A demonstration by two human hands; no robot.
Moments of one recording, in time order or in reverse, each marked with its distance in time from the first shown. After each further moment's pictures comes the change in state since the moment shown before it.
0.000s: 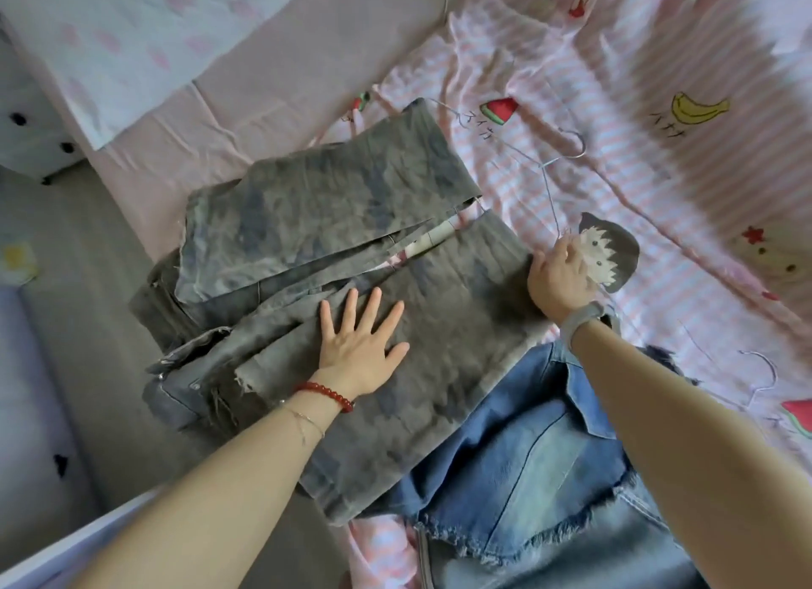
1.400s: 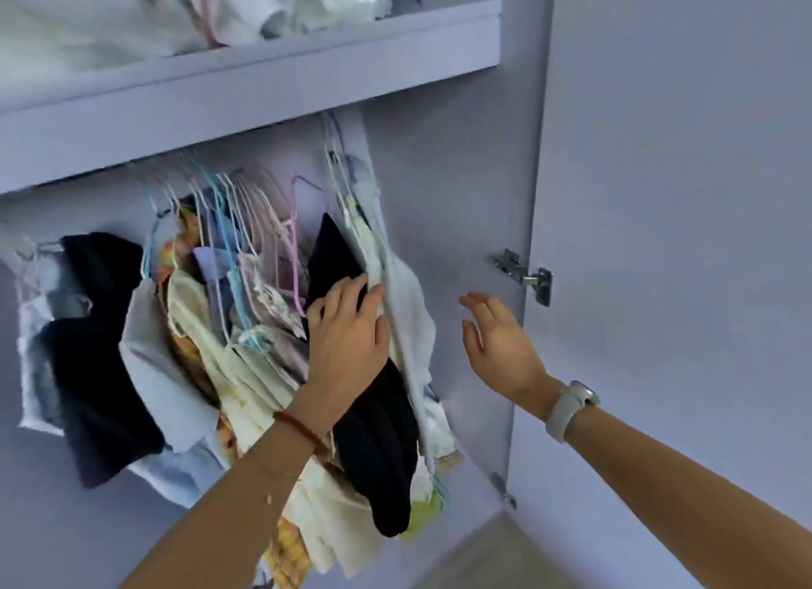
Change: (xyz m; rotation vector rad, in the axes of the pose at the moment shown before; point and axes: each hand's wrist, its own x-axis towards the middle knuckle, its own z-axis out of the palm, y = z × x) left_hand -0.886 -0.325 0.124 -0.003 1.109 -1.617; right_hand -0.938 -0.385 0.120 0.171 -0.558 -2.244
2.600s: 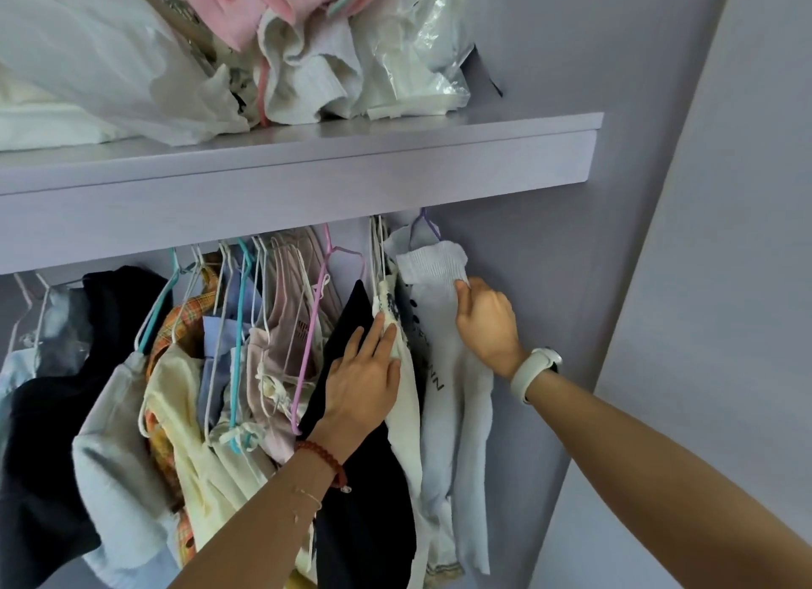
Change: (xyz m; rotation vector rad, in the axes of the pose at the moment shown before) left_hand 0.102 -0.048 0.079 0.043 -0.286 -0.272; right_hand 0.216 -0.010 0.013 0.107 0.125 -0.050
